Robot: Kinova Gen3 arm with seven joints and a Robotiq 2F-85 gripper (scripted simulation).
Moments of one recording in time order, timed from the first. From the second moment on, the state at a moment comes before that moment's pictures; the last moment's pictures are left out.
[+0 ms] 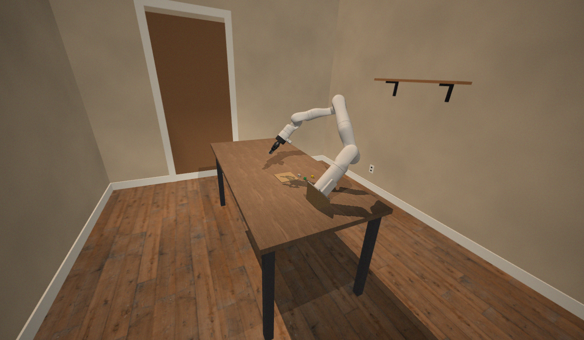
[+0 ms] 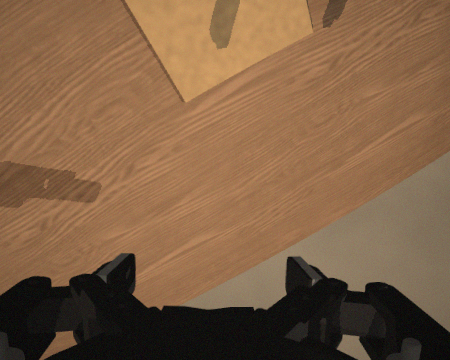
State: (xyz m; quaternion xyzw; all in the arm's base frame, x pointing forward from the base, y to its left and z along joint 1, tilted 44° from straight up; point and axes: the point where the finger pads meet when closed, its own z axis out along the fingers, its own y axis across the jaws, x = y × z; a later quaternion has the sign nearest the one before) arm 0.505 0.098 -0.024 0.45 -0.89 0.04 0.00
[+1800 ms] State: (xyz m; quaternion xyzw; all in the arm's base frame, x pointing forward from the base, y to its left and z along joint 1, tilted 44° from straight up) arm 0.321 -0.043 0.122 0.62 -0.69 0.25 0.28
